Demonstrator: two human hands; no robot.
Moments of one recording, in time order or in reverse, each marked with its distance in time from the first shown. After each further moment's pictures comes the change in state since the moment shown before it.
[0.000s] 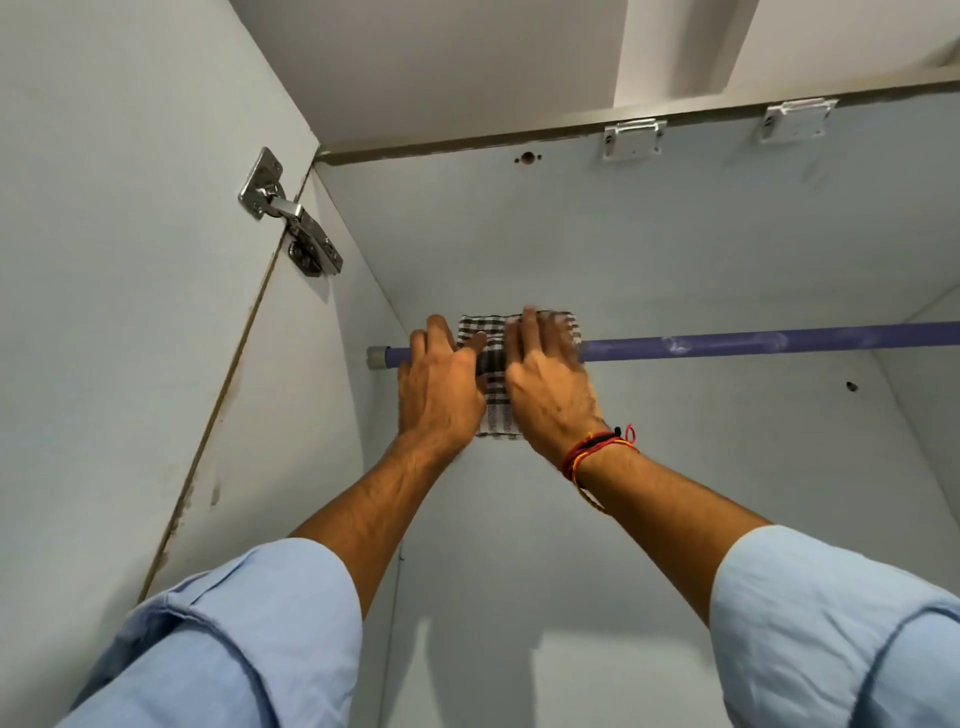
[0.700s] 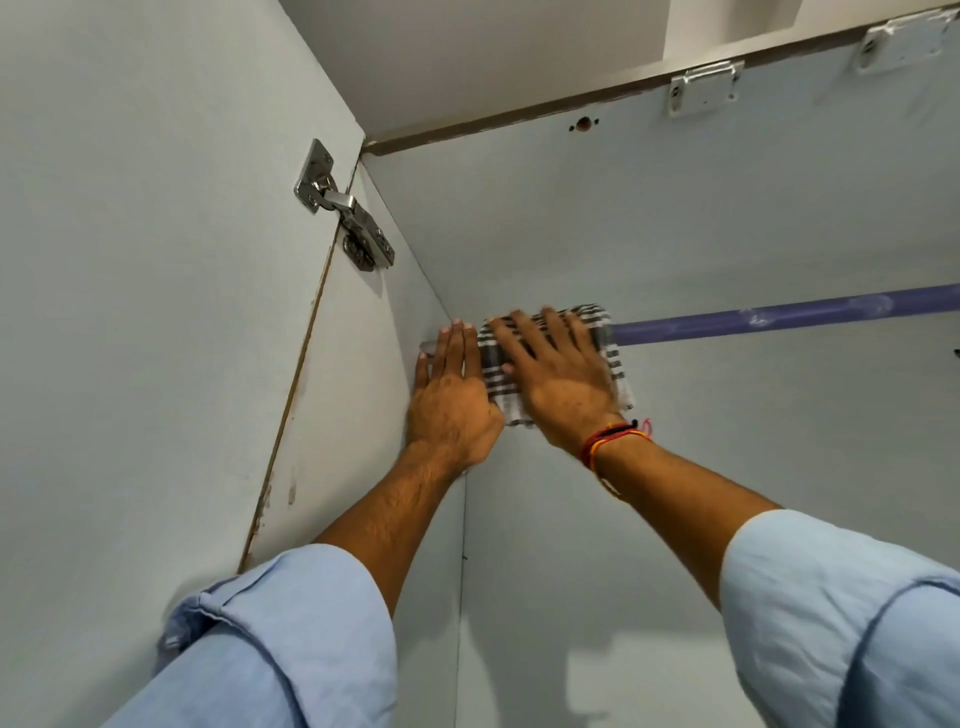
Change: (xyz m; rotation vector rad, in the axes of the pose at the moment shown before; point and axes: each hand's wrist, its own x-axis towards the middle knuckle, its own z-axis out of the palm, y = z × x) left_hand -0.006 -0.070 0.015 0.119 -0.243 0.059; right_hand 0.021 -0.039 0.043 0.123 0.111 -0.034
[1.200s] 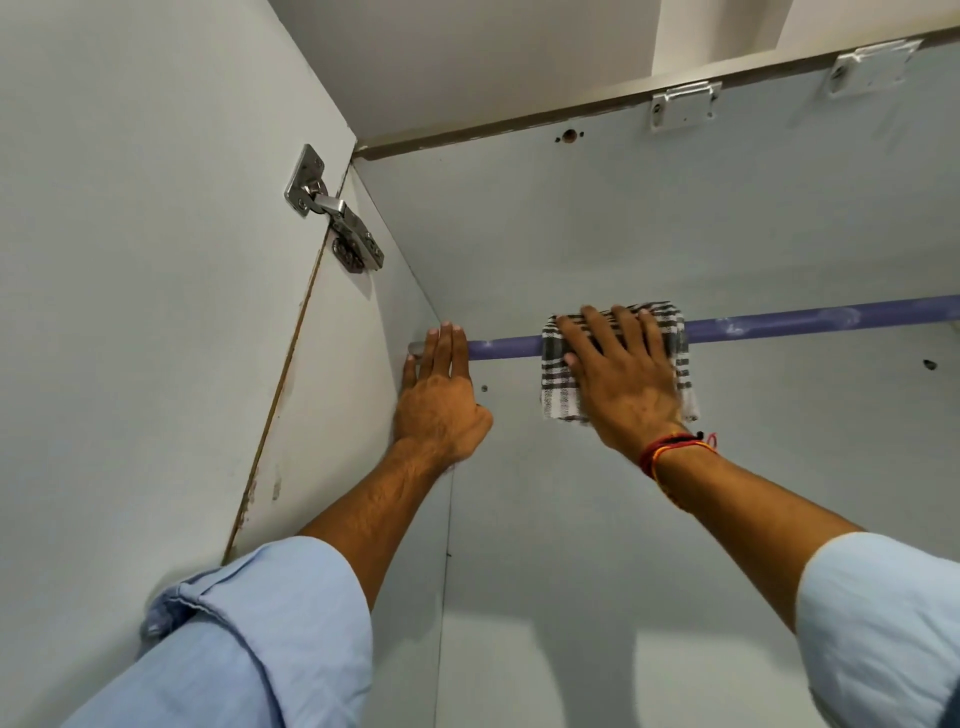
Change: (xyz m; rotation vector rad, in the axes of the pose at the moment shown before) left_hand 0.000 0.005 -0.004 -0.013 -0.047 -0.039; right_hand -0.030 0.065 -0.016 -0.021 0.048 0.148
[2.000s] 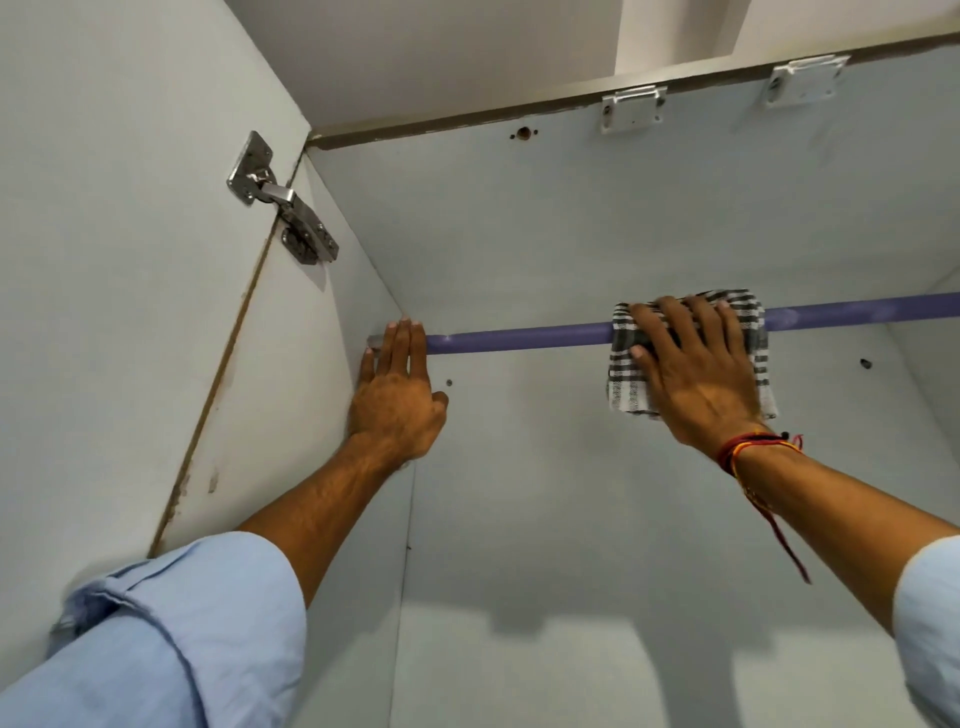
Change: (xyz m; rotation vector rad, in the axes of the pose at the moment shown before) left_hand -0.002 -0.003 0.008 0.123 0.056 0.005; right_hand -0.031 0.107 -0.016 -0.129 0.052 0.075
